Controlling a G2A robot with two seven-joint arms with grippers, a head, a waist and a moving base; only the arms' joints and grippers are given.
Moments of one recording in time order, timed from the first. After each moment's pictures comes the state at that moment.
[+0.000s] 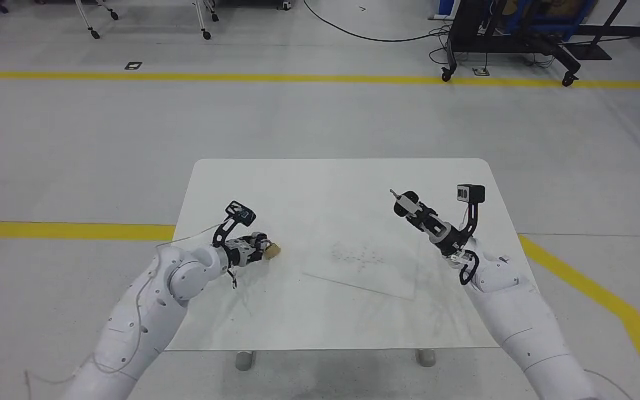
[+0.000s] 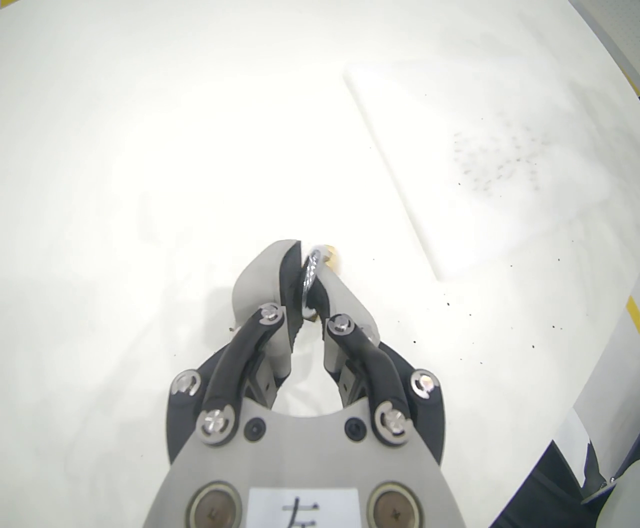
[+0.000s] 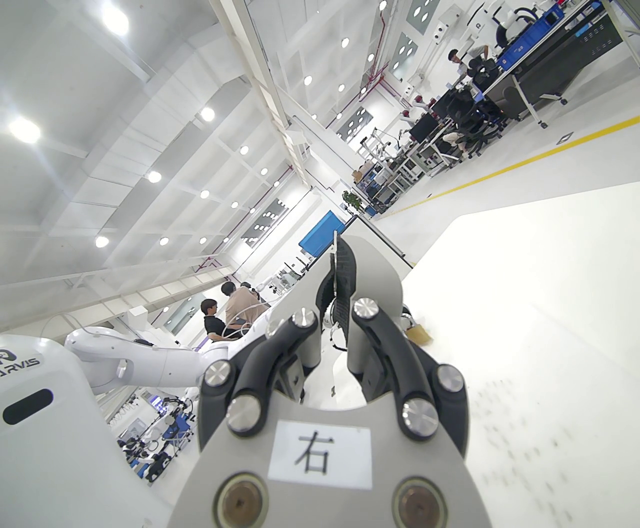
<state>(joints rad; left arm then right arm) 1.12 -1.05 -1.04 -1.30 0.79 -0.41 -0.57 -1.22 -1.10 1.21 -1.17 0.31 -0.93 0.56</state>
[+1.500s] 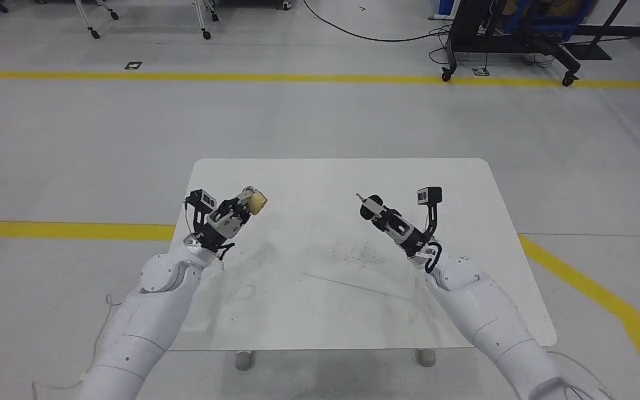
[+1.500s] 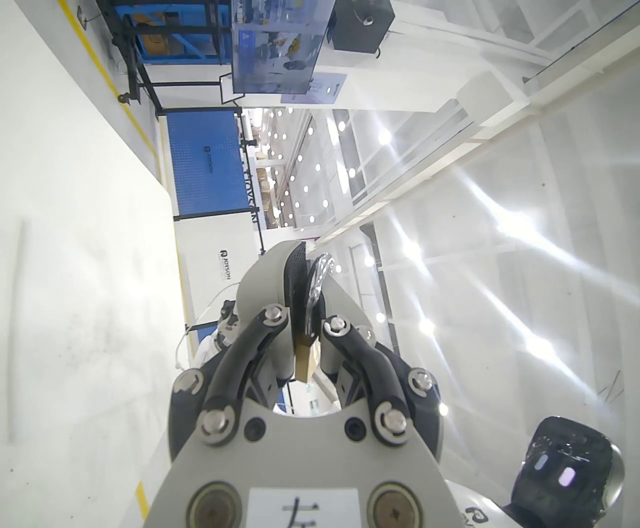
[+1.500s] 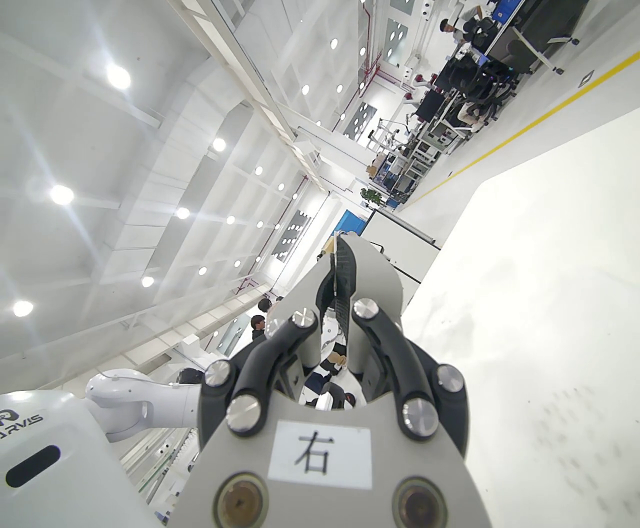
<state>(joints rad) 1.15 -1.11 -1.16 -1.16 -0.74 -0.41 -0.74 -1.12 -1.18 0.99 -1.05 0.43 -0.85 0.51</state>
